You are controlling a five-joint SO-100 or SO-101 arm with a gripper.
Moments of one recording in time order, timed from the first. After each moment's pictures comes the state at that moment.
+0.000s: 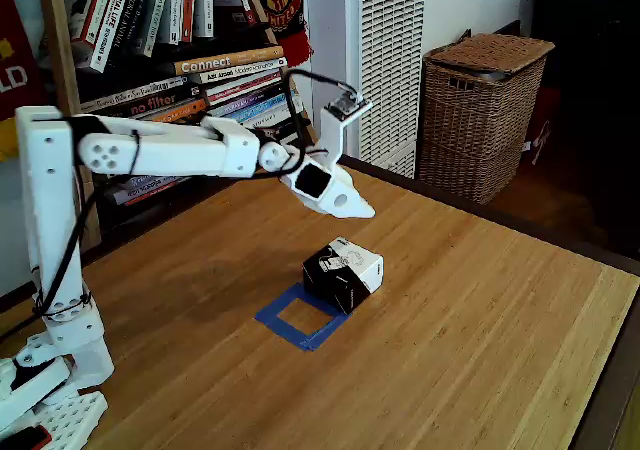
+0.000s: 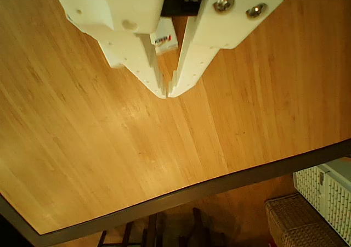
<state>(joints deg) 11.3 74.6 96.0 19.8 -84.4</state>
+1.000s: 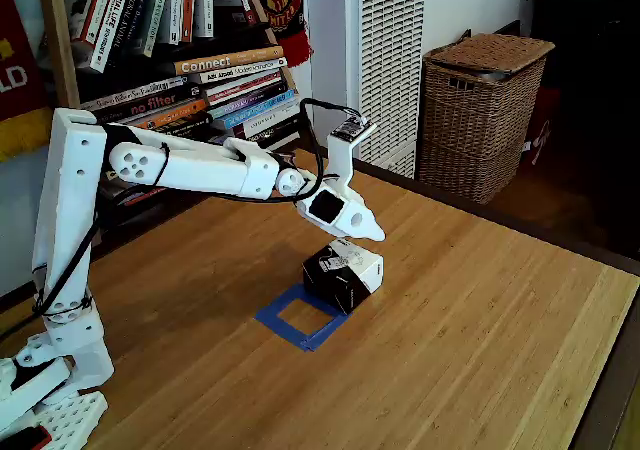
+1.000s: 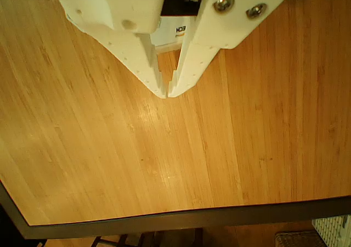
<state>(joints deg) 12.9 67.6 95.4 16.4 -96.7</state>
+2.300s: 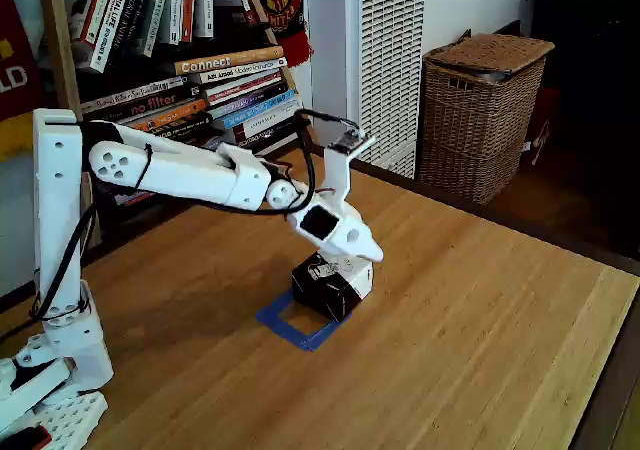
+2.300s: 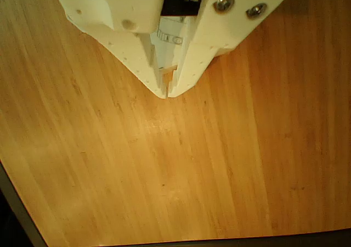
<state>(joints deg) 17.3 73.9 104.7 15.8 -100.1</state>
